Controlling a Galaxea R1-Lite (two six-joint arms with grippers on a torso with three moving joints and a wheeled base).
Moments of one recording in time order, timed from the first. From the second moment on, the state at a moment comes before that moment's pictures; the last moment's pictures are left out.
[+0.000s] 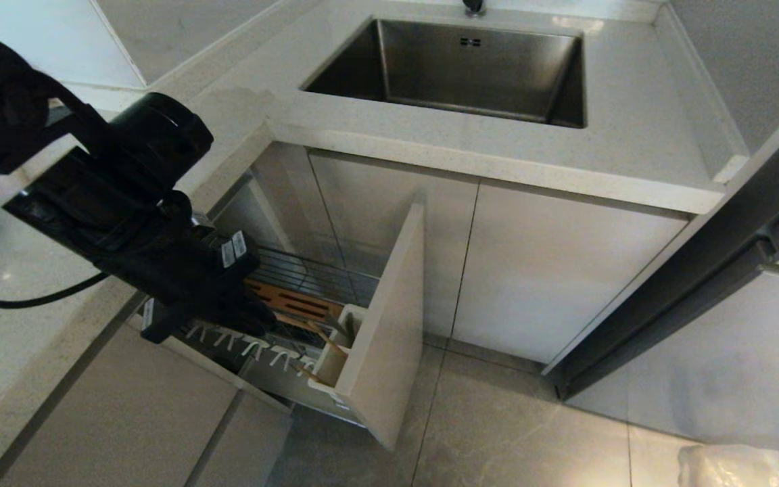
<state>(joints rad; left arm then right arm) -0.36 1.71 -1.74 1.14 -0.24 -0.86 0.00 0.00 0.00 0.00 -0.01 0.02</state>
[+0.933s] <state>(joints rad) -0.39 1.45 -1.92 1.23 -0.22 -0.87 0.00 0.00 0.00 0.00 -0.01 0.02</state>
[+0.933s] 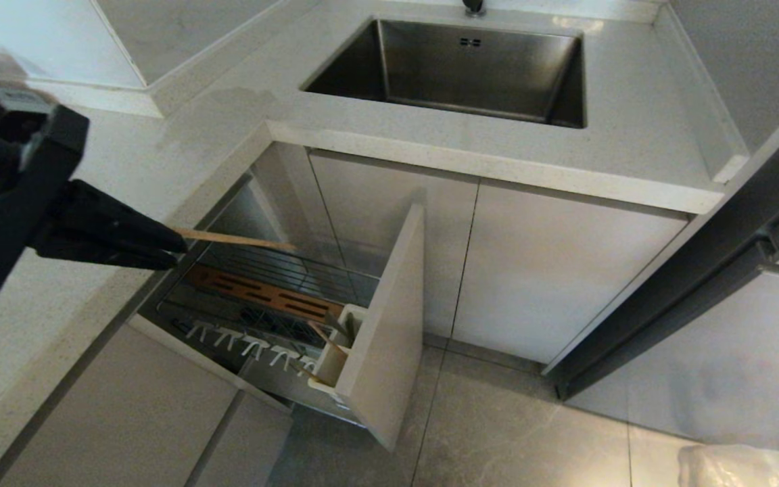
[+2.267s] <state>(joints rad) -0.05 1.54 -1.95 0.87 0.40 -0.79 0.00 0.00 0.00 0.00 -0.01 0.02</state>
